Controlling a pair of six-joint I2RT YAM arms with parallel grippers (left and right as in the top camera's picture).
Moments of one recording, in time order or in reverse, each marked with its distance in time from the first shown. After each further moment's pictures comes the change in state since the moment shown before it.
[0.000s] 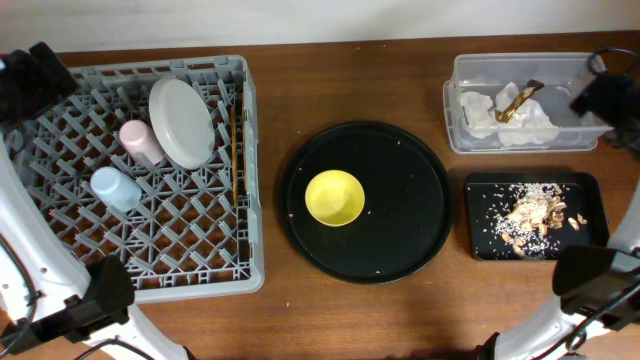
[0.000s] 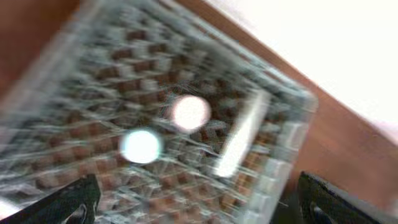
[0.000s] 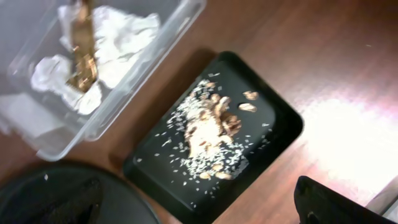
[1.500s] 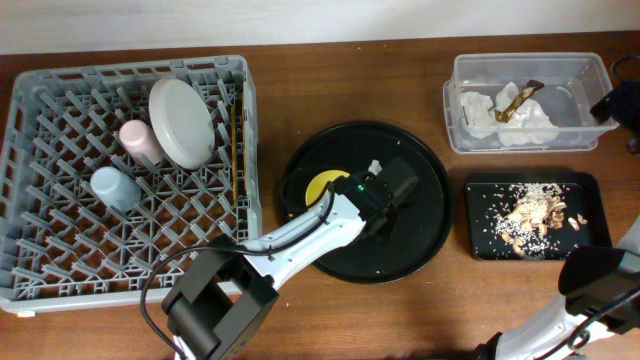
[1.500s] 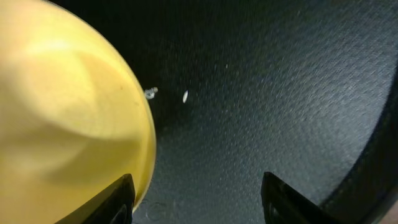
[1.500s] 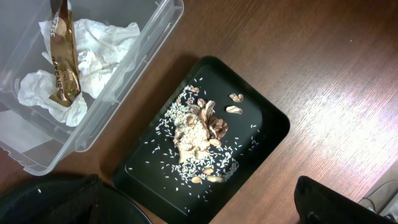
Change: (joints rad) left arm -1.254 0.003 -1.279 0.928 -0.195 -0.156; right arm -0.054 0.000 0.000 -0.001 0.003 0.000
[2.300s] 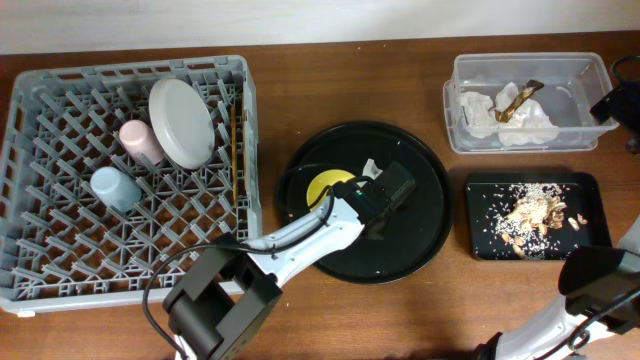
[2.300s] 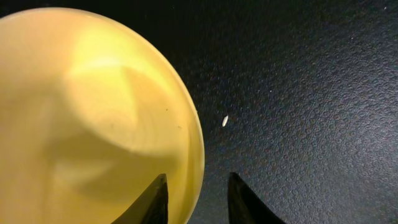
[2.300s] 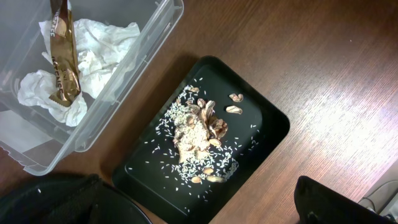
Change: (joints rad) left arm -0.001 0.008 -0.043 0.074 -0.131 -0.004; right arm 0.000 0.000 0.000 0.000 0.000 0.000
